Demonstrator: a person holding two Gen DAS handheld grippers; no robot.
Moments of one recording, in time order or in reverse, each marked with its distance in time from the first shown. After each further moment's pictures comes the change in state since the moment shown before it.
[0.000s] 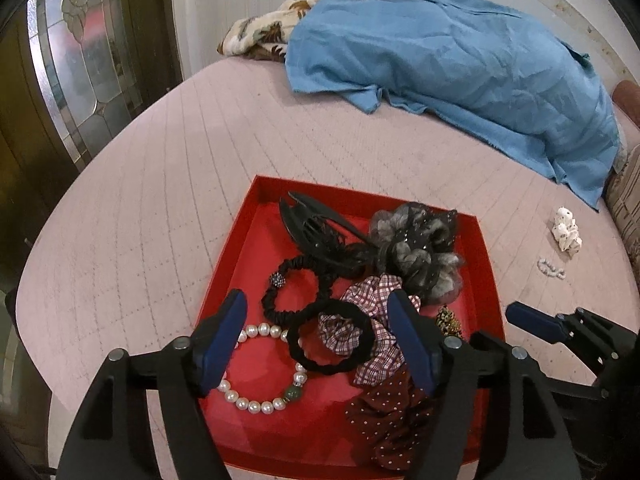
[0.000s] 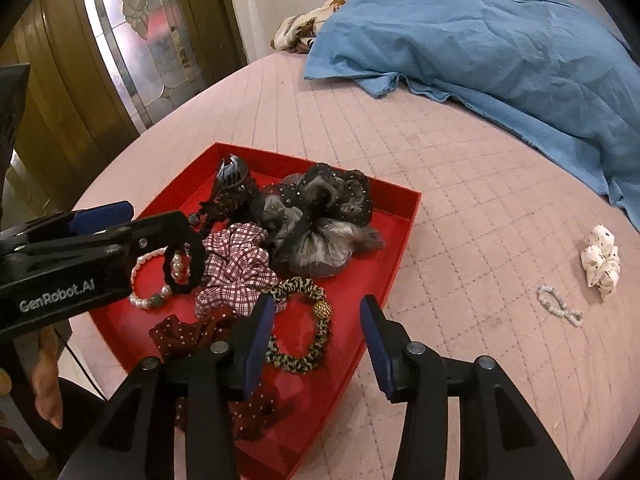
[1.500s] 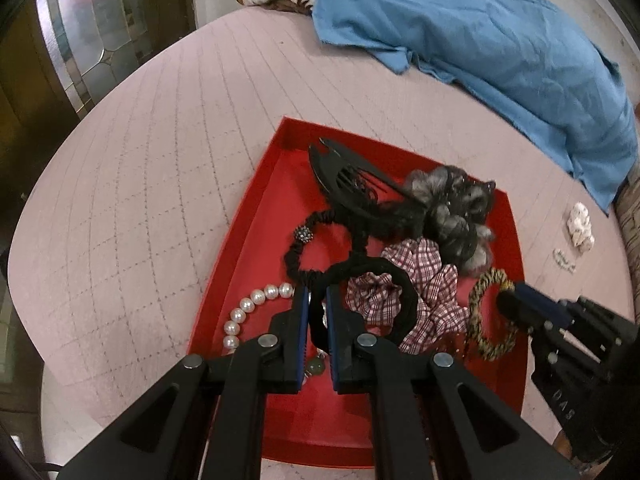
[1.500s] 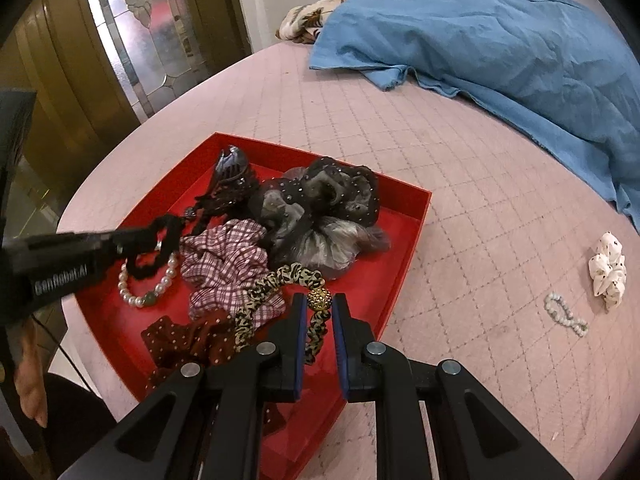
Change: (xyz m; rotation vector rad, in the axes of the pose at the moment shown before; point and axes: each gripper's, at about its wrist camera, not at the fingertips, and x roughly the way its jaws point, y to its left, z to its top) left arm 0.024 0.022 -0.013 -0.079 0.166 0.001; right arm 0.017 0.000 0.009 -0.027 0.039 0.006
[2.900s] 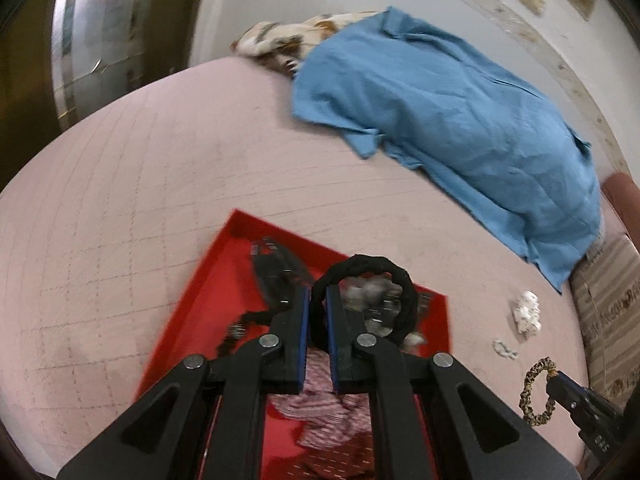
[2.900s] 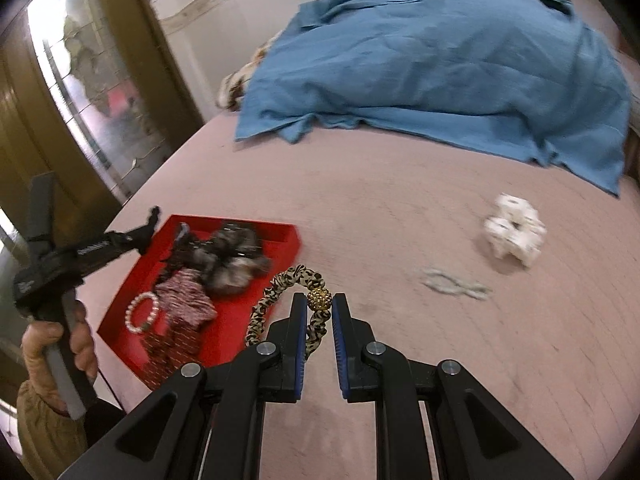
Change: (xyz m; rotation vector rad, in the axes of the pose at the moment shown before) left arm -0.012 -0.004 0.037 -0.155 -0.228 -0.176; right arm -0.102 -0.091 -0.025 0.214 -0.154 -0.001
